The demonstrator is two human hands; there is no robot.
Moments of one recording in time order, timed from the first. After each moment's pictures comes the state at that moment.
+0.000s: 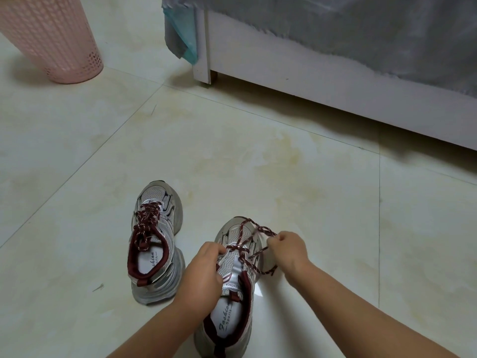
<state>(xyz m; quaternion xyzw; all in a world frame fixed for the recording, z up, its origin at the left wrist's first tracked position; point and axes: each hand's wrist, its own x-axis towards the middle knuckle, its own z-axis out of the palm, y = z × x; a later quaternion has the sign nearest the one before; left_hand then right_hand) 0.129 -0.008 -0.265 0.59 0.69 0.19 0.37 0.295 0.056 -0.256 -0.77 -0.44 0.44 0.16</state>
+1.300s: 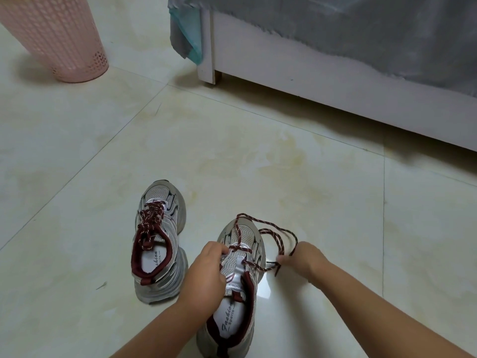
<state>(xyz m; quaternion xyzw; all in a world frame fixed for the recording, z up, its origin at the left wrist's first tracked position) 0.129 -0.008 -0.261 0.59 0.70 0.18 0.36 0.324 0.062 -0.253 -0.74 -0.50 0.42 -0.13</state>
